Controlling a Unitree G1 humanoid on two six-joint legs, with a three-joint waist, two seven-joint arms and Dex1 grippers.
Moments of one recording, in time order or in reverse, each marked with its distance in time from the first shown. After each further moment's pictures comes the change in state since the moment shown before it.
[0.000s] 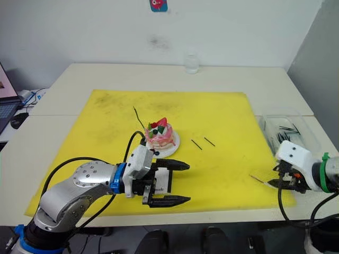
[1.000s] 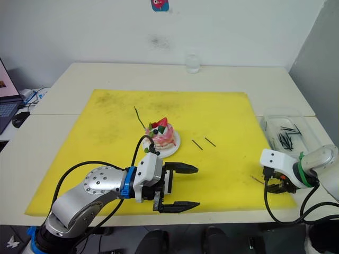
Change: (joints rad) left arm 0.000 -0.056 -0.066 -0.017 0.073 -0.048 0.049; right arm -0.249 0.035 0.370 0.088 -0.189 -0.009 0.117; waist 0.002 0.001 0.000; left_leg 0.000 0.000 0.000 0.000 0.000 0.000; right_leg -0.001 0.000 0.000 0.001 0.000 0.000
